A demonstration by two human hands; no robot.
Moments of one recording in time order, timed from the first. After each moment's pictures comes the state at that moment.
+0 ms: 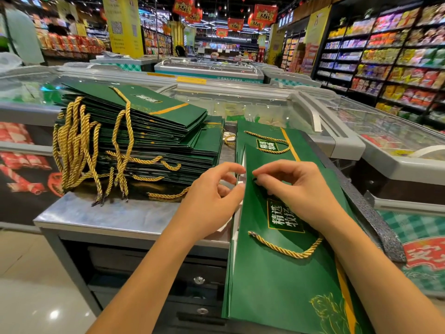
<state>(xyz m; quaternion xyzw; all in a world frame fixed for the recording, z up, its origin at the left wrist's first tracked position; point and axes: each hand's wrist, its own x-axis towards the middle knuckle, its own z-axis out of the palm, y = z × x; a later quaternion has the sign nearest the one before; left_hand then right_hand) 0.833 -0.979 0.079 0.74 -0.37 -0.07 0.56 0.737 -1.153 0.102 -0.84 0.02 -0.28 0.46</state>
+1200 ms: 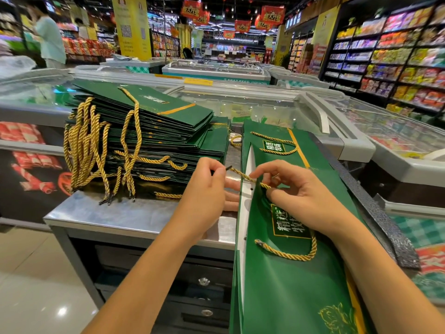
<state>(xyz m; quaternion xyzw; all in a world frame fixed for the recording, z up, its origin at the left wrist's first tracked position) 0.825 -0.975 0.092 0.64 -0.24 -0.15 0.71 0.740 -1.155 0.096 -0.86 -0.08 -0.20 0.46</state>
